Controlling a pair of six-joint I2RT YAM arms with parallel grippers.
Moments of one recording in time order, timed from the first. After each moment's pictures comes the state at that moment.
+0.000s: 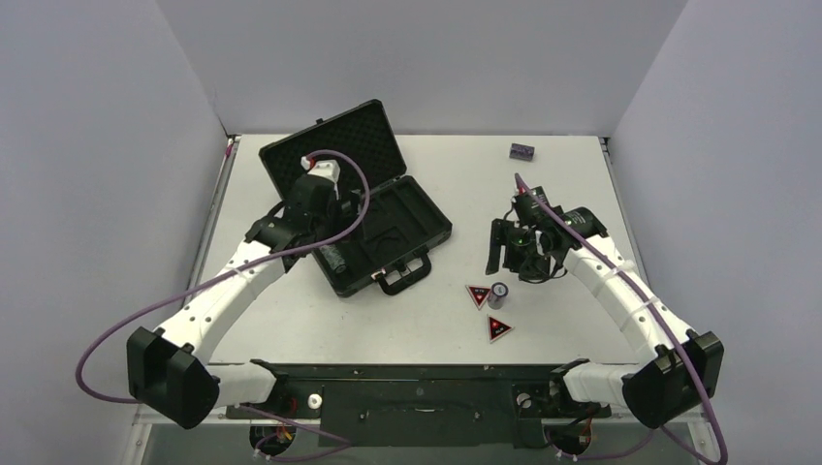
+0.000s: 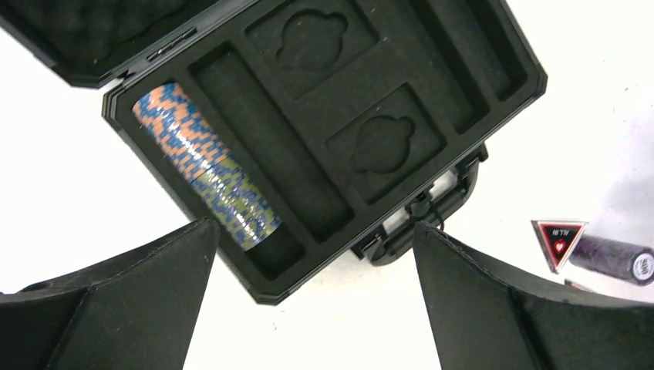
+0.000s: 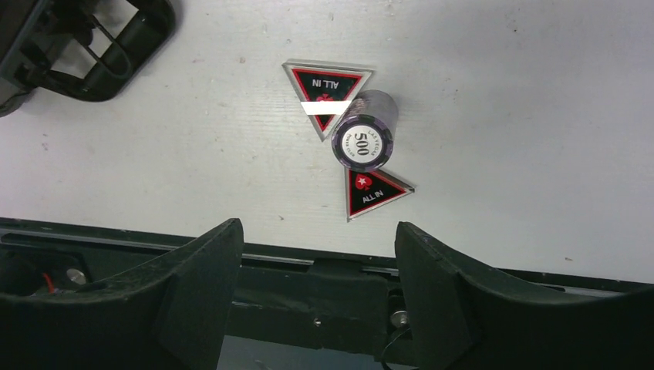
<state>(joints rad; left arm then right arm) -0.49 1.30 1.14 -0.58 -0.19 -0.45 0.40 1.24 1.18 -1.09 -0.05 0.51</state>
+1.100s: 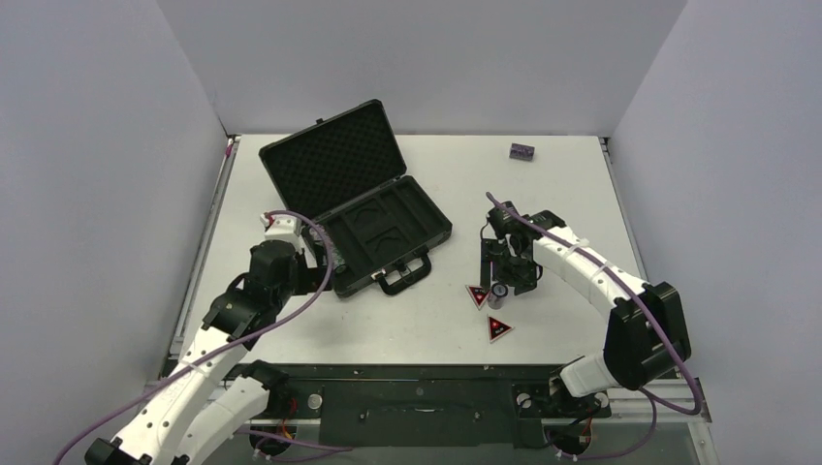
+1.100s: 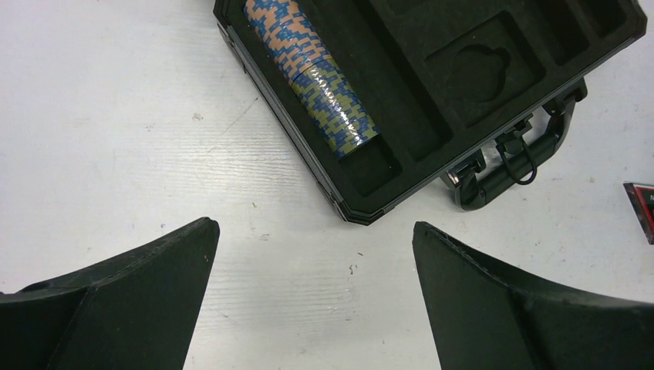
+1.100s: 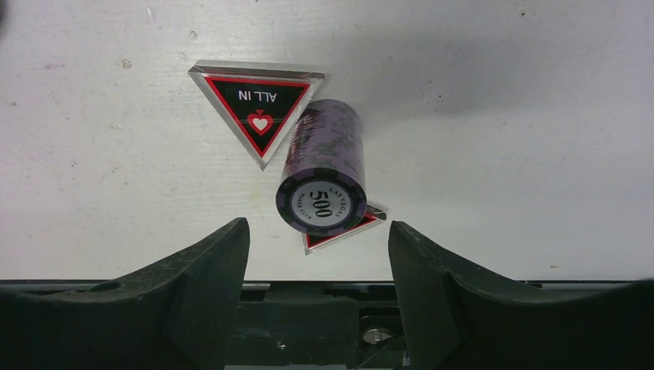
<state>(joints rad) -0.45 0.75 0.70 -0.60 -0.28 -0.40 0.46 1.44 1.06 -0.99 0.05 0.51</state>
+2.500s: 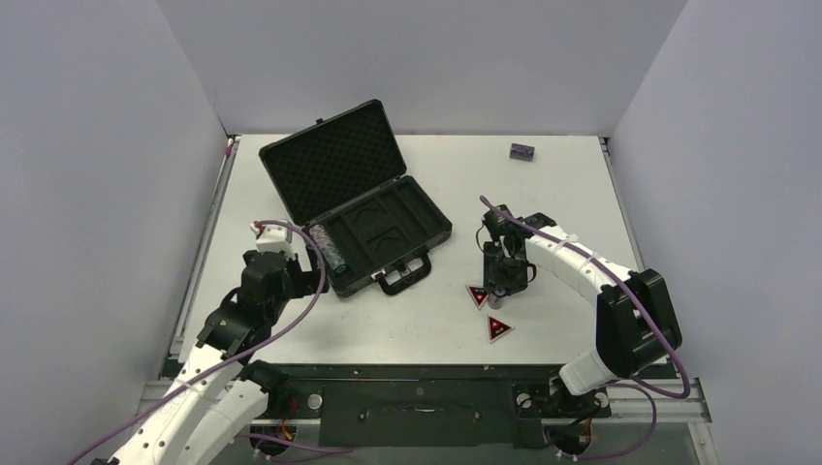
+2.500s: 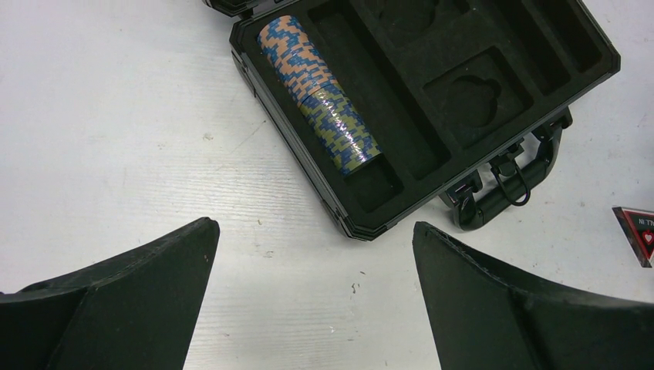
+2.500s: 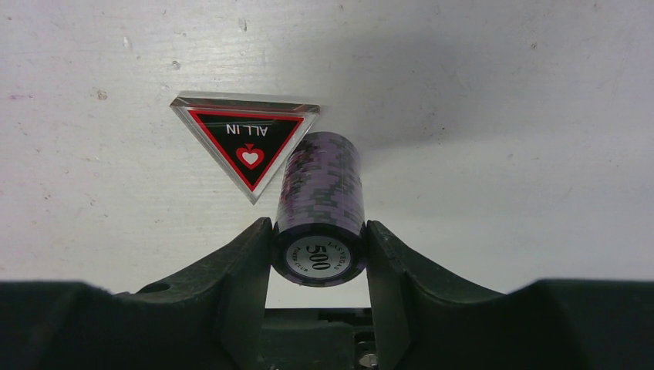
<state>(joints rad) -0.45 0.62 0.62 -0.53 -0.31 -0.40 0.46 1.52 1.02 -0.91 0.07 0.49</state>
